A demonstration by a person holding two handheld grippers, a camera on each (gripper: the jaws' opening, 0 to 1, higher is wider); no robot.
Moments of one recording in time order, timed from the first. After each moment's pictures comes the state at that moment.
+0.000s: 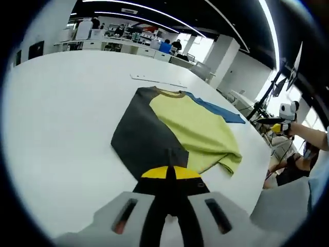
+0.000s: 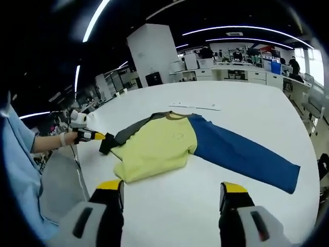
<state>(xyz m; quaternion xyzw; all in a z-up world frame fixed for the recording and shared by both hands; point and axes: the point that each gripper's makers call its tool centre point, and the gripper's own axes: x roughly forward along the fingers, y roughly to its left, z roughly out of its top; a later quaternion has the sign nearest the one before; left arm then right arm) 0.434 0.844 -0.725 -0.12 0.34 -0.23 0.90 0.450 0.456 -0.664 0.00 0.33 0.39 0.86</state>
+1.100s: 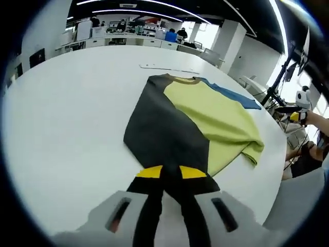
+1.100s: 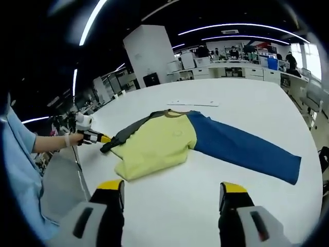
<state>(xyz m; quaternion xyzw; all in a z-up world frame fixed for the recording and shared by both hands) 0.447 0.856 -0.743 -0.05 0.36 -0.19 0.91 0.442 0.452 -0.671 0.02 0.34 0.38 0.86</state>
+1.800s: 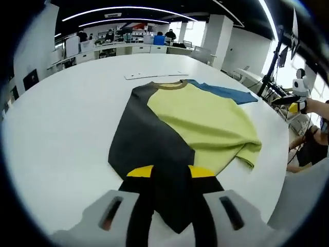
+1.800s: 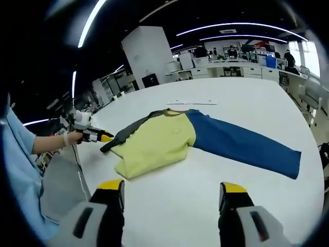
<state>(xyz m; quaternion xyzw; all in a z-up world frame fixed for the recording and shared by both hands) 0.461 0.823 -0.739 0.00 0.36 -0.22 0.91 0.436 0.449 -0.676 0.02 0.34 0.38 0.86</state>
